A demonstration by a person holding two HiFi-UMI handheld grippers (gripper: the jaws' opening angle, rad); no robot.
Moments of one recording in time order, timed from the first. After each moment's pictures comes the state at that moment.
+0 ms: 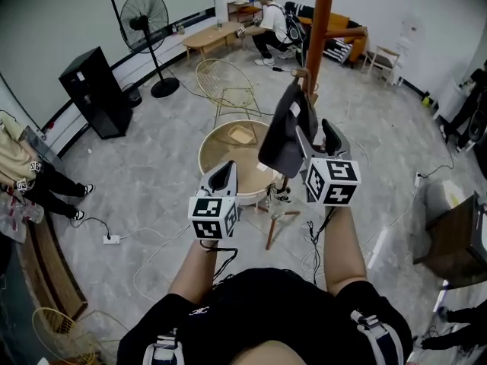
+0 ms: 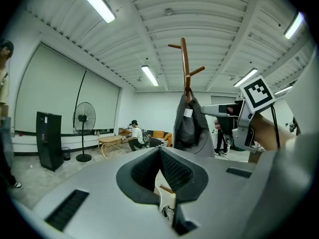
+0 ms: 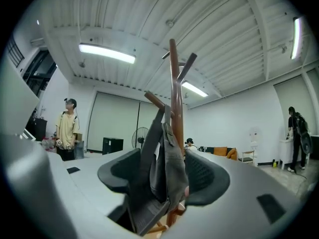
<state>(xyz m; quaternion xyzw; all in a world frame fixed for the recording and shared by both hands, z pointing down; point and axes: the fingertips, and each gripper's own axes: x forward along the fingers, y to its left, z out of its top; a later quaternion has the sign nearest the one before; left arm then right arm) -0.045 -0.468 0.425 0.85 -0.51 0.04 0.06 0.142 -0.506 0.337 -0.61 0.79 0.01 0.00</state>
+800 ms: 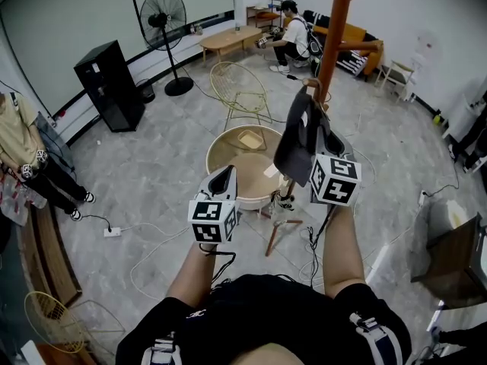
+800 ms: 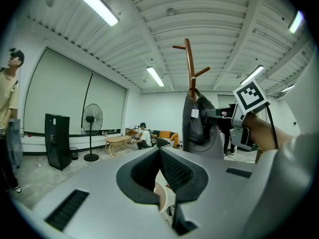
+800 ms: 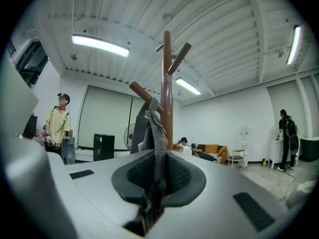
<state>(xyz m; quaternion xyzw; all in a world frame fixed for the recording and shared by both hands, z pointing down) -0.058 -0.467 0.419 0.83 -0.55 0.04 0.06 0.164 -0.534 0.338 -0.65 0.76 0.00 -0.02</state>
